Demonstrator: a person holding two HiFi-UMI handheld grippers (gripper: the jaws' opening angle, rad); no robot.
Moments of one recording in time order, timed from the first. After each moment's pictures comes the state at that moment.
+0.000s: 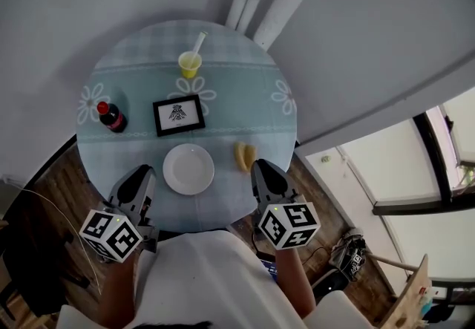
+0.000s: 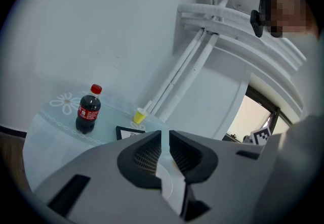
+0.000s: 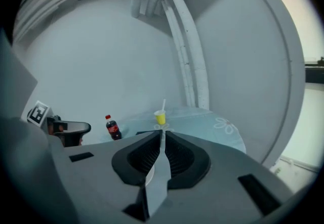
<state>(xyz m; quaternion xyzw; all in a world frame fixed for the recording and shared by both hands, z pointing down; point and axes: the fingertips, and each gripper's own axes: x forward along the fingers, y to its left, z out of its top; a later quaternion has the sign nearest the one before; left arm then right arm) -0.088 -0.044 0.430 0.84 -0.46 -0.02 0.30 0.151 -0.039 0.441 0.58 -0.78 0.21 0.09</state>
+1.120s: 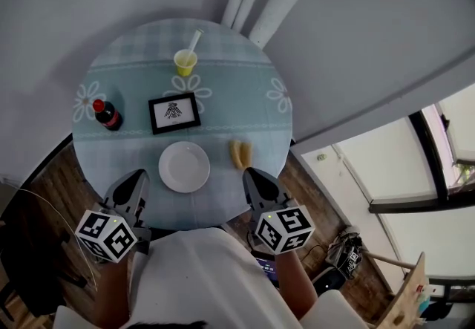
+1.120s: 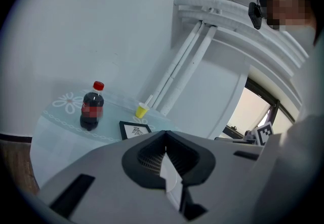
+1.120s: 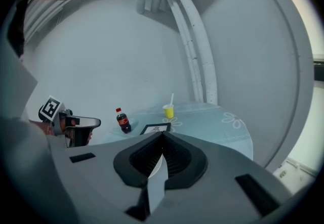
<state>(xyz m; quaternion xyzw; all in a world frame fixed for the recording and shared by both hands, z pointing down) -0.094 -0.033 0.444 0.84 -0.45 0.02 0.29 0.138 -0.017 0.456 0.53 -0.81 0.22 0.11</state>
